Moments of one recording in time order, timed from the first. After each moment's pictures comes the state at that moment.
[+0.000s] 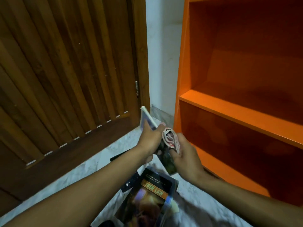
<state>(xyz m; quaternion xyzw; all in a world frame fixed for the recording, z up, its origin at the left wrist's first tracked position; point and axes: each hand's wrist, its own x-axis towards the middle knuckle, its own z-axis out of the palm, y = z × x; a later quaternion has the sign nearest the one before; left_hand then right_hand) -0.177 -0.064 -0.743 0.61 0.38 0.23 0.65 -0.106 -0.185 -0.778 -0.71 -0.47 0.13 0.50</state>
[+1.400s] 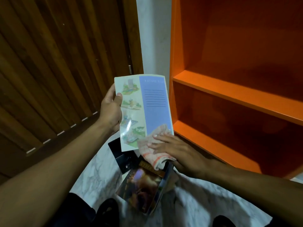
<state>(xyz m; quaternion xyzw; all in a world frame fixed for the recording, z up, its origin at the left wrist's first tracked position) -0.224 -0.014 -0.720 0.53 0.30 0.40 0.68 -0.091 -0.219 -0.815 -0.56 -0.76 0.02 0.33</state>
